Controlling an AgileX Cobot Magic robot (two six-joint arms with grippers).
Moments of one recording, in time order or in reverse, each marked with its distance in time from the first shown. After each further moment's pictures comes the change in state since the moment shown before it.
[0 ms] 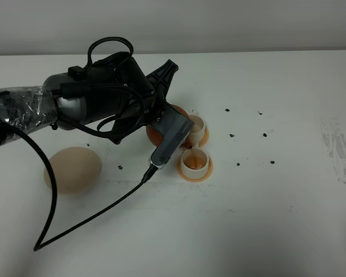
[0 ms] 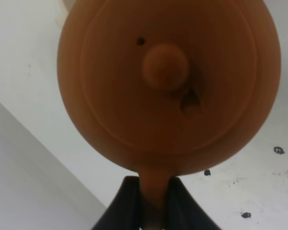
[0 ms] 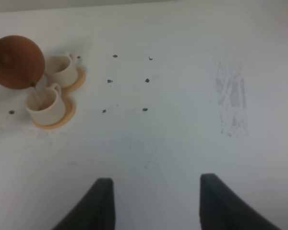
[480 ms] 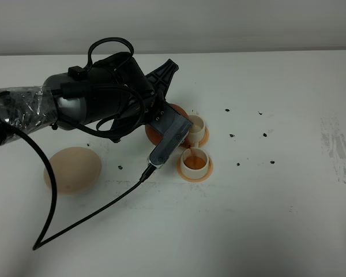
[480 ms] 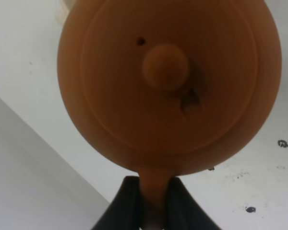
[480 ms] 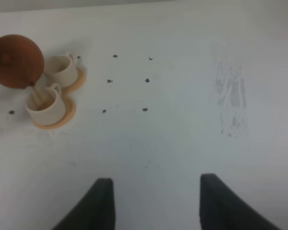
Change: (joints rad) left arm 0.000 0.000 0.000 0.018 0.000 0.002; right arm 0.000 0.000 0.000 0.000 0.000 0.000
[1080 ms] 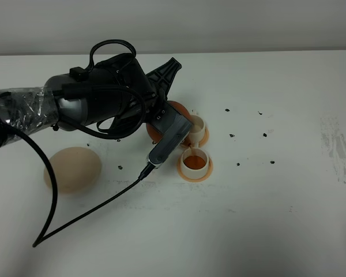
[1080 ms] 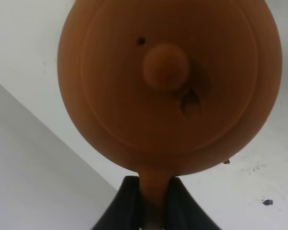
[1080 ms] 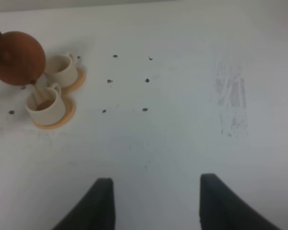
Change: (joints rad) left arm -0.007 0.000 0.000 0.046 -0.018 0.001; right arm 0.000 0.000 0.000 0.000 0.000 0.000
